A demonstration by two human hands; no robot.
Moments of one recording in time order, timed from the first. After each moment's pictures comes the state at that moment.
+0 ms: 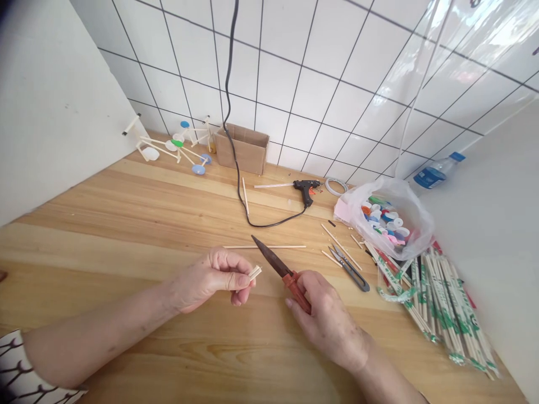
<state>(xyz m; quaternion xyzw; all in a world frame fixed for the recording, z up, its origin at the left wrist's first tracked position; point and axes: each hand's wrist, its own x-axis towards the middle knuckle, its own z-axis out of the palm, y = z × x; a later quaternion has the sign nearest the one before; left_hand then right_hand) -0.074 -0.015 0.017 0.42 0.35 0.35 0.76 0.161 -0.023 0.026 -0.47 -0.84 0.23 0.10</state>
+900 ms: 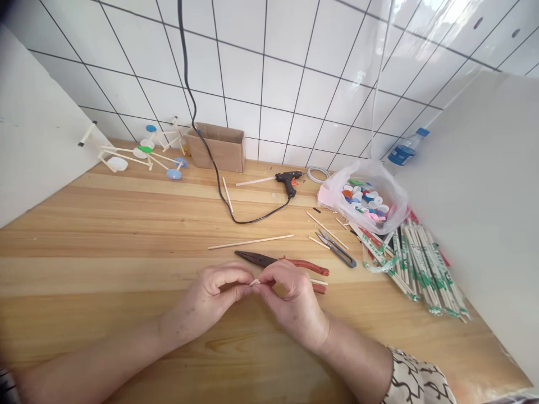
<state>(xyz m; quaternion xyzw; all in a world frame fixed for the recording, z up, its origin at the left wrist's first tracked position) -0.053 -0.035 0.008 0.69 0.42 0.37 0.46 0.116 -0.035 0.021 -0.43 -0.78 0.30 0.35</state>
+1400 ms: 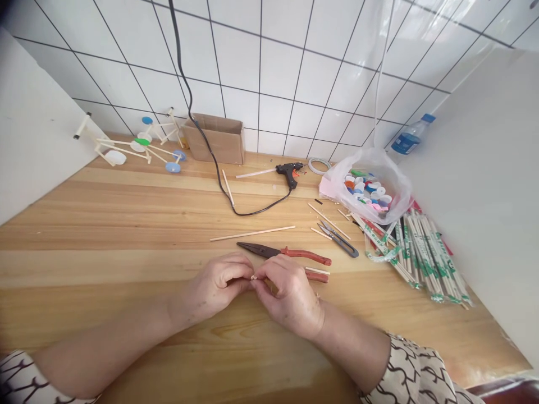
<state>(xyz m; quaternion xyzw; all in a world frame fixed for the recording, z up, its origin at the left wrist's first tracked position) -0.059 -0.030 -0.006 0.80 0.39 0.31 0.35 0.111 -0.039 0.014 -0.41 -0.83 0.24 0.31</state>
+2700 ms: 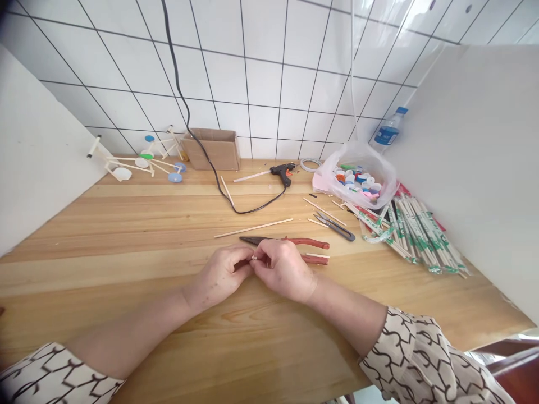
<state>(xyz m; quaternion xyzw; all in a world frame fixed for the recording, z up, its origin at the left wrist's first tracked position) -0.057 -0.032 -0.004 0.78 0.43 0.31 0.33 0.099 -0.035 0.015 -0.48 -0.80 0.25 0.28</state>
